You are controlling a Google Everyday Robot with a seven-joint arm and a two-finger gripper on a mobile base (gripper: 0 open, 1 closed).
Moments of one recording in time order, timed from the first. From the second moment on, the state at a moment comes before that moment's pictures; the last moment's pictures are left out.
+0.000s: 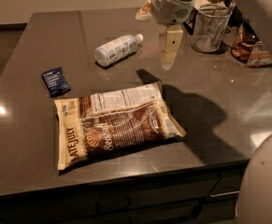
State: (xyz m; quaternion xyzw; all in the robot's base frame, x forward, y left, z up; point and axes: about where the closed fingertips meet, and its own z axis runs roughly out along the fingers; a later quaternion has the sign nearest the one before) arm 0.631 -0.069 0.958 -0.81 0.55 -0.02 0.20
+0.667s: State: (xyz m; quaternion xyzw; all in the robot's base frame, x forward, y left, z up) arm 0.671 -0.069 0.953 -0.83 0.53 -0.06 0.18
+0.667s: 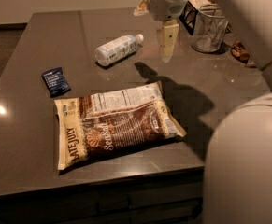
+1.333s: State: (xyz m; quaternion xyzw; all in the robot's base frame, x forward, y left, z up) arm 0.720 -0.060 0.935 -0.84 0.51 -0.07 0.16
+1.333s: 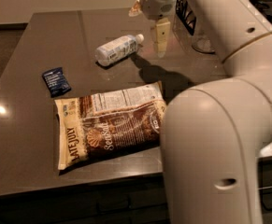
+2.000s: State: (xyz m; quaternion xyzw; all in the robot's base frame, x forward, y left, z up) arm 0.751 -0.020 0.906 -0.86 0.49 -0.05 0.16
